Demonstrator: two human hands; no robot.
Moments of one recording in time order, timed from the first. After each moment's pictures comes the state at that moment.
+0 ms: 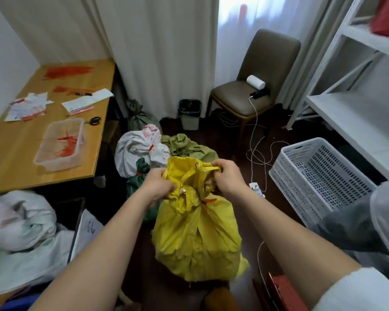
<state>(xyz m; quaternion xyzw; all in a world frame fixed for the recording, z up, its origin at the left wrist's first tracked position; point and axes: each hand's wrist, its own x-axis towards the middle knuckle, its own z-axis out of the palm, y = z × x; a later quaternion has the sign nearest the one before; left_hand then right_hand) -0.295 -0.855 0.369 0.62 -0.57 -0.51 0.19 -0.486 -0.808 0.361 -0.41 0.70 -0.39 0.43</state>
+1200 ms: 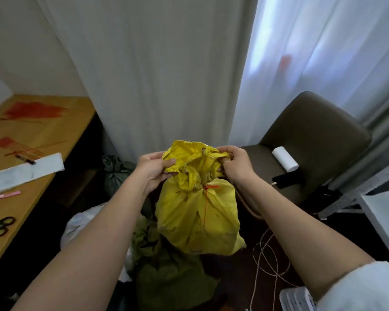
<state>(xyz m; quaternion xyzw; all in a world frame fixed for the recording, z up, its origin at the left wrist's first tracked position) -0.583 -1.507 0.411 0.57 -0.26 -0.63 0.46 -0.798 -1.490 0.412 -0.51 0.65 -0.40 0.39</state>
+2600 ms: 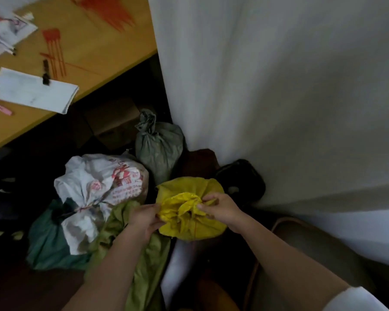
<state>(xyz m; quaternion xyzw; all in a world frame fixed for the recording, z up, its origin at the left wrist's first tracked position) -0.596 -1.738 0.158 0.70 0.23 -0.47 0.48 -0.742 -1.888 0.142 -0.60 0.48 0.10 0.63</state>
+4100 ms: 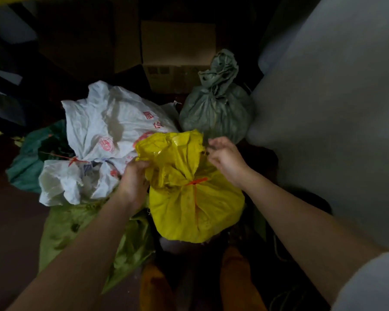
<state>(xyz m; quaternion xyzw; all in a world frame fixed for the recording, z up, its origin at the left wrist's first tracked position) -0.406 -1.697 -0.043 0.61 0.26 -0.36 0.66 -0.439 -1.907 -0.058 -0.55 0.39 0.14 0.73</state>
